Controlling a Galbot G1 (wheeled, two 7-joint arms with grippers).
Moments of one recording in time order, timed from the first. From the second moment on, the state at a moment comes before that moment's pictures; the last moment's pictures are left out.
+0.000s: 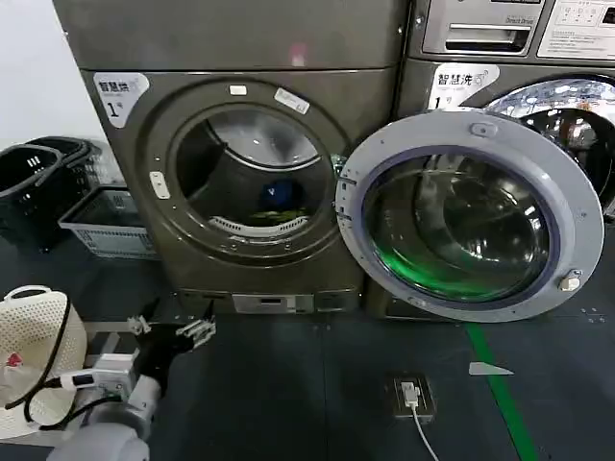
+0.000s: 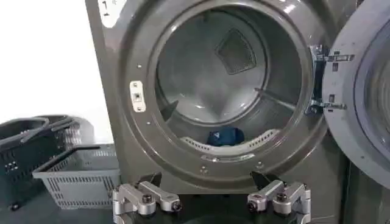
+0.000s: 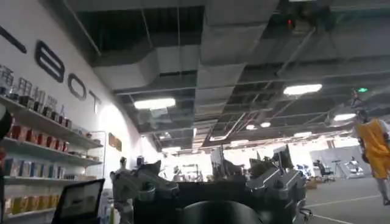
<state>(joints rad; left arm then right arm) 1.39 -1.47 -0.61 -2.43 0.00 0.74 0.06 -1.69 1.16 2.47 1.63 0.69 -0.14 0.08</state>
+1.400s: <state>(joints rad) 1.38 -1.45 -0.60 -2.43 -0.02 0.74 0.02 -1.69 1.17 2.48 1.63 0.70 -0.13 0.09</state>
